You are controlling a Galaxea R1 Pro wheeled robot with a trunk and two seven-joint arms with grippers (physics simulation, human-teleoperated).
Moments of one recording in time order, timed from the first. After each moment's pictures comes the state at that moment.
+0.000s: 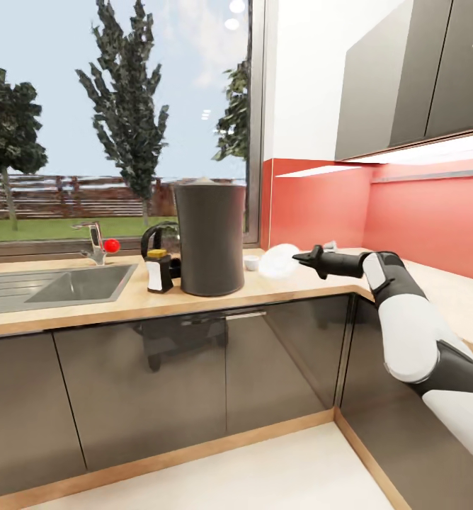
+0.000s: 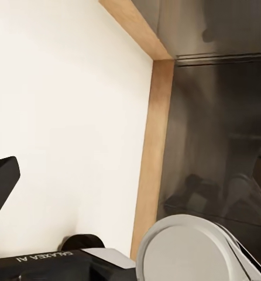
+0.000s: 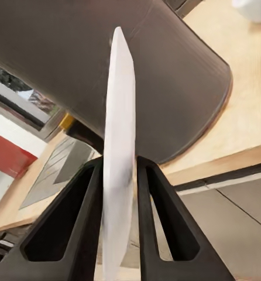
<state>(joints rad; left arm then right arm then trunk) -0.17 0.35 0.10 -0.02 0.58 0.32 -1.17 -1.31 -0.05 -0.57 -0.50 0.04 0.99 0.71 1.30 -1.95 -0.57</state>
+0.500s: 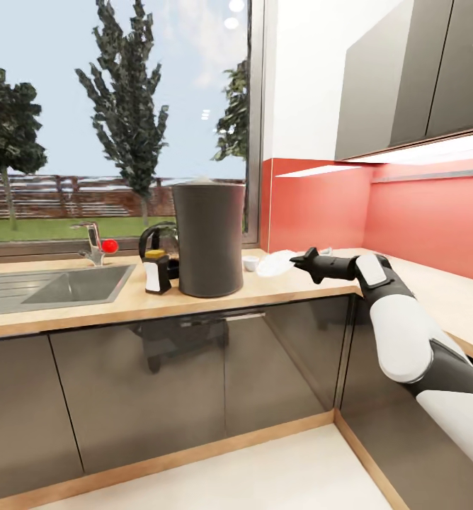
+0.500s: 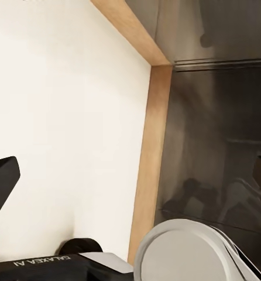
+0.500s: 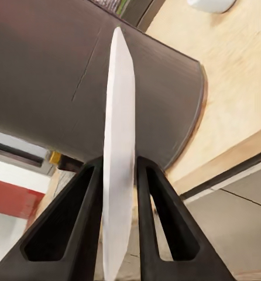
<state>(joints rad) -0.17 0.35 0.09 -0.02 0.60 0.32 -1.17 -1.31 -0.02 -0.57 -0.46 -0.40 0.99 0.24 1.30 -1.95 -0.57</state>
